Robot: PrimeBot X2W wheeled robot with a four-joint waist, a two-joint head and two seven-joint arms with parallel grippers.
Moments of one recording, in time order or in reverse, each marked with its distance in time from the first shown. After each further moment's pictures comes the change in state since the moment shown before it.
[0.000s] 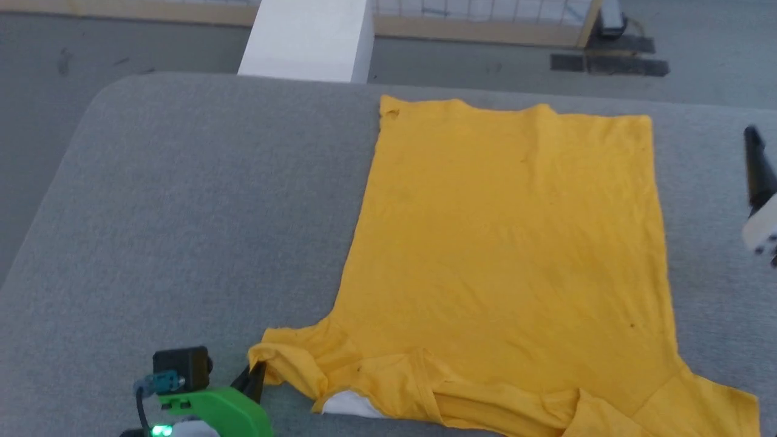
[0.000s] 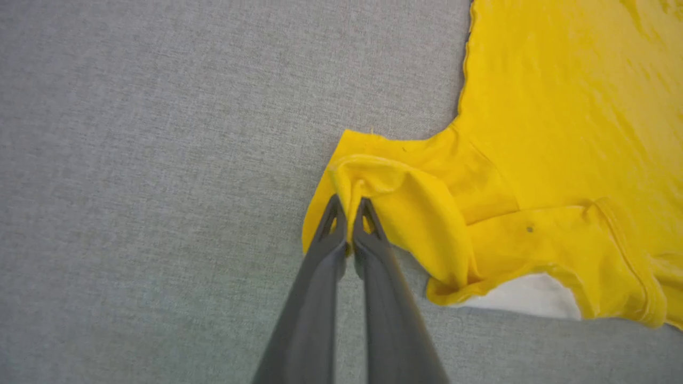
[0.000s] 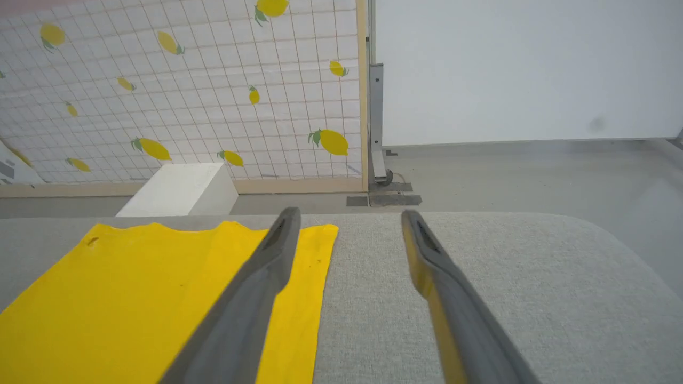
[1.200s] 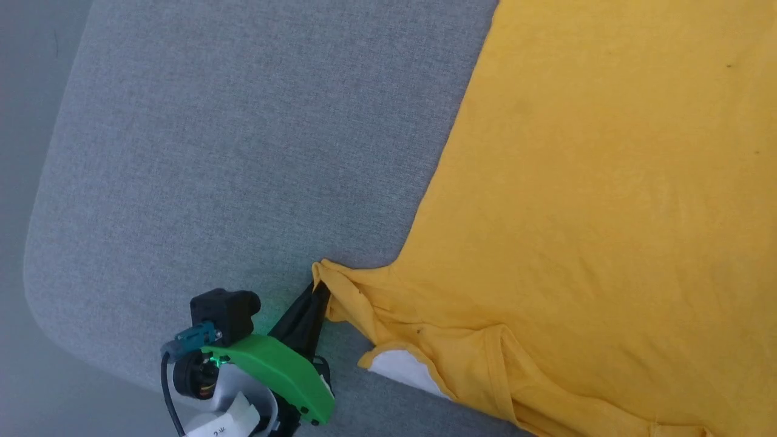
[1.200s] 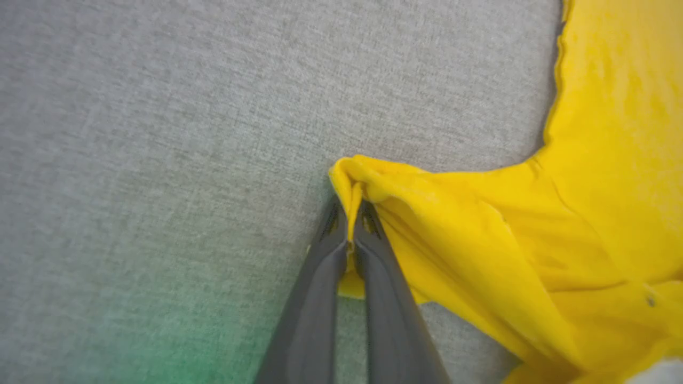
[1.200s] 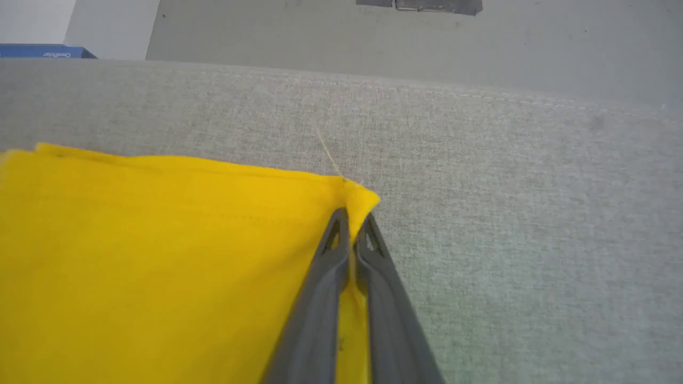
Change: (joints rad) left arm -0.177 -0.104 -0.074 0.024 -0.020 -0.114 -0.162; right arm -0.430 -0.117 -0.164 -0.054 -0.235 0.000 0.780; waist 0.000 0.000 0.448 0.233
